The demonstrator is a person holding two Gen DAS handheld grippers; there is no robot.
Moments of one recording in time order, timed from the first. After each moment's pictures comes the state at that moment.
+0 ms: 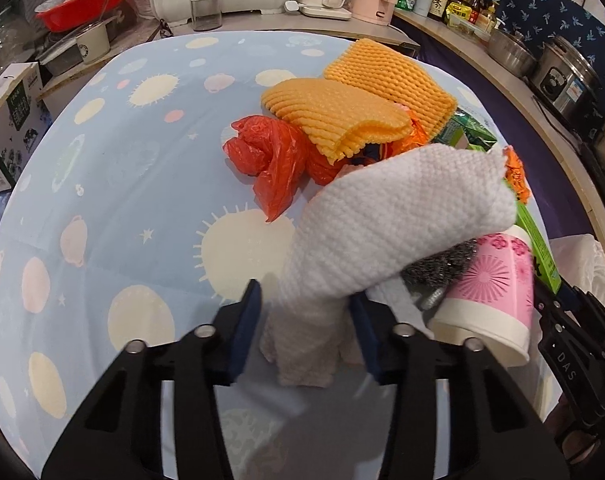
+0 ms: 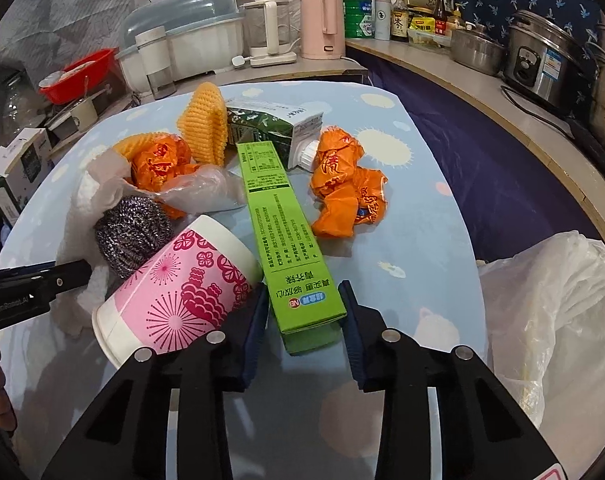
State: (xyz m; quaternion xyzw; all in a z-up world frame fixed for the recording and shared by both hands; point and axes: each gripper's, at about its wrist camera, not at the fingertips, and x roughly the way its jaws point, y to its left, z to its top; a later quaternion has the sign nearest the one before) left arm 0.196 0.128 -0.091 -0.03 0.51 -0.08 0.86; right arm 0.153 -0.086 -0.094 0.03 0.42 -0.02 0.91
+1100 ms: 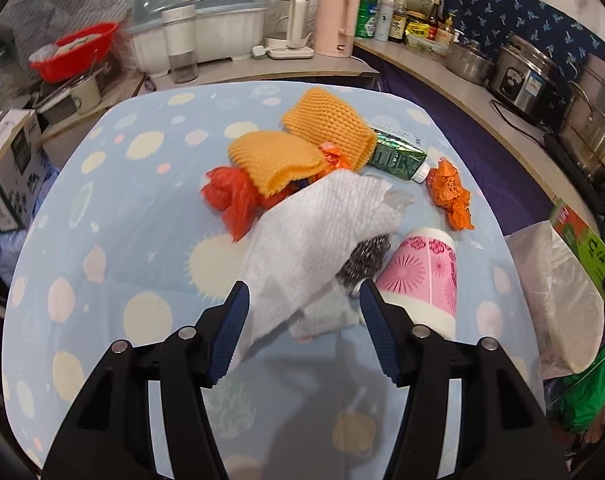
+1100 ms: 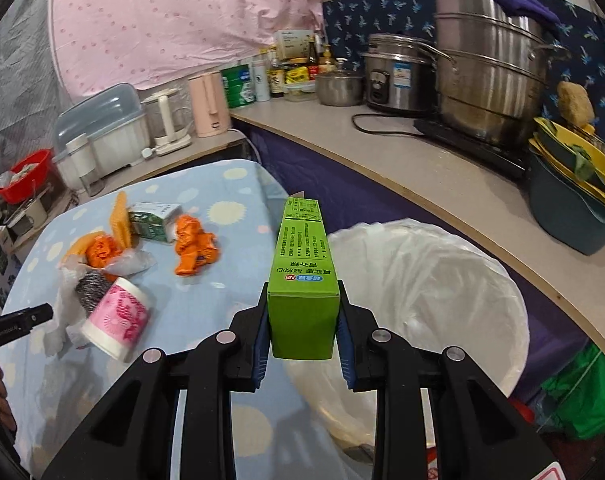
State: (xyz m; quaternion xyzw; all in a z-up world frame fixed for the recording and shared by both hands) left arm 0.162 0.095 -0.048 0.01 0.45 -0.11 0.89; right arm 0.023 -0.210 -0.023 0.10 0.34 -0.20 0.92
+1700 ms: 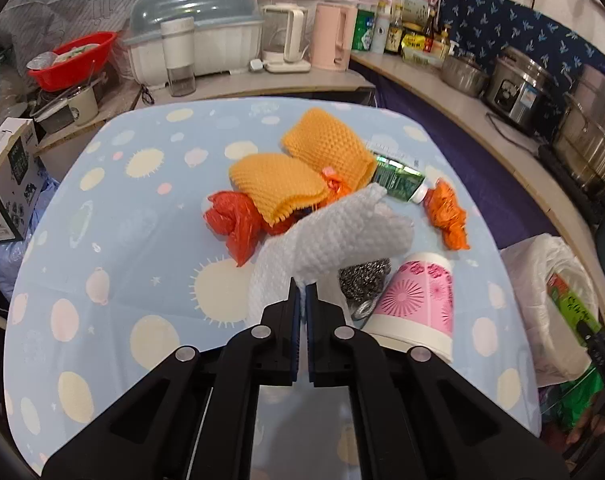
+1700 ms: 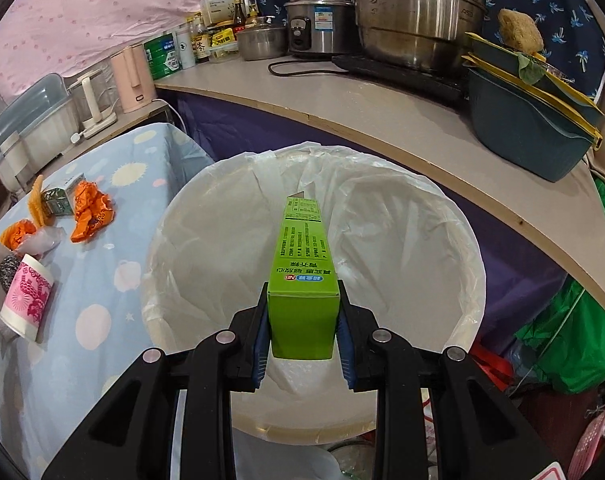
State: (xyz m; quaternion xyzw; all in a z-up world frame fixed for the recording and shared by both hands) left arm 0.160 0.111 -0.025 0.00 0.43 -0.12 0.90; right arm 0.006 -0.260 -0.081 0.13 0.39 -0.27 0.87
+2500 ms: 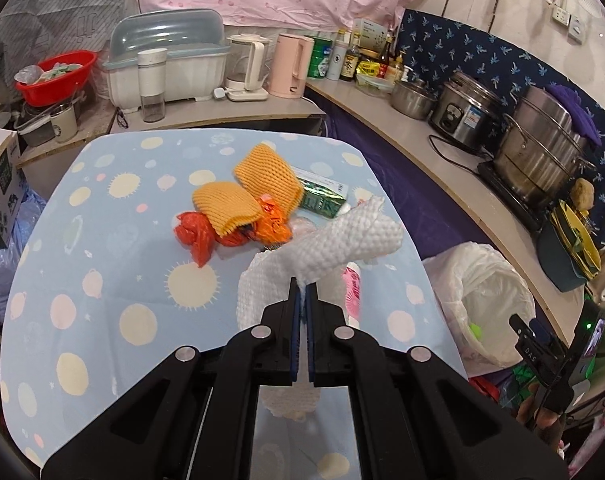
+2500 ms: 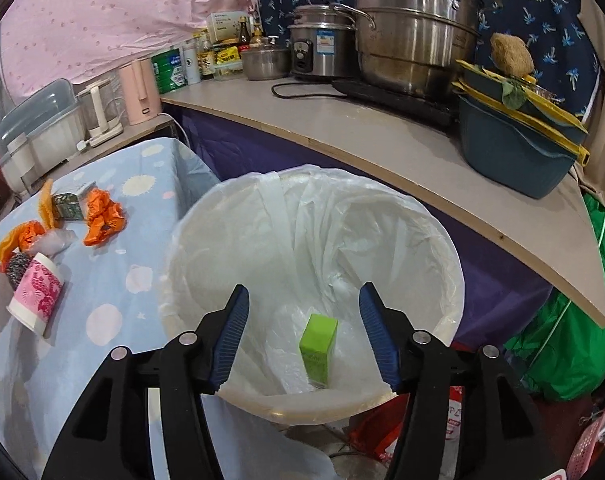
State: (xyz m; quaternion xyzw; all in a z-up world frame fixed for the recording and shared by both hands) left arm 0.106 0.097 0.031 -0.03 0.40 -0.19 0.89; right arm -0.010 -0.234 -0.052 0.11 0.35 -0.25 0.90
